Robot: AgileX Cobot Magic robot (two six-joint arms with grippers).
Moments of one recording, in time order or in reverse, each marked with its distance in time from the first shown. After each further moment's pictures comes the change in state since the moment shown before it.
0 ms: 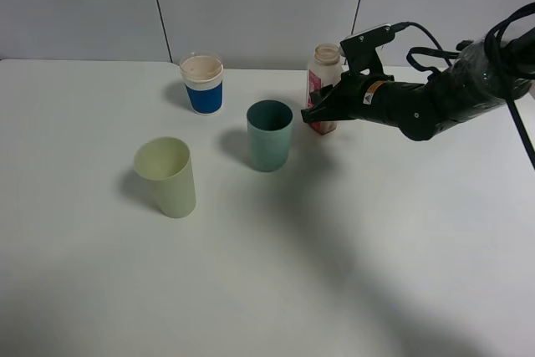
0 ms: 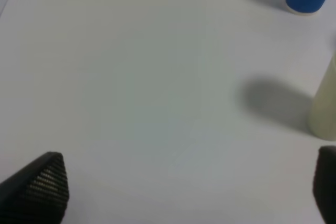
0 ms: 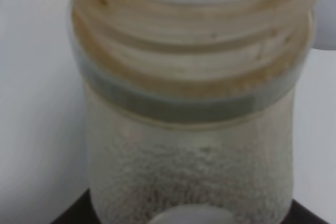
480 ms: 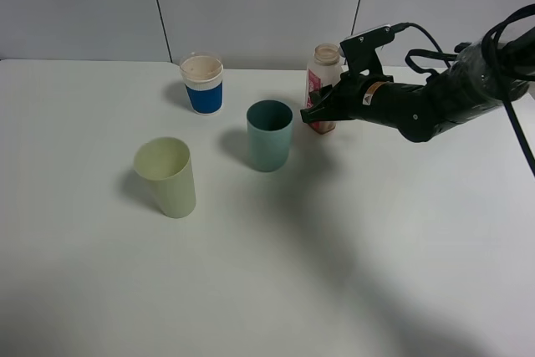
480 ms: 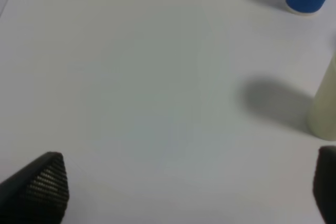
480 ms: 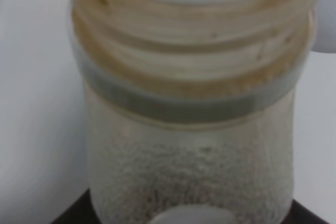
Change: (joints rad) left arm 0.000 0.000 0.000 0.000 0.000 0.000; right arm 0.000 0.009 0.000 0.000 -0.020 0.000
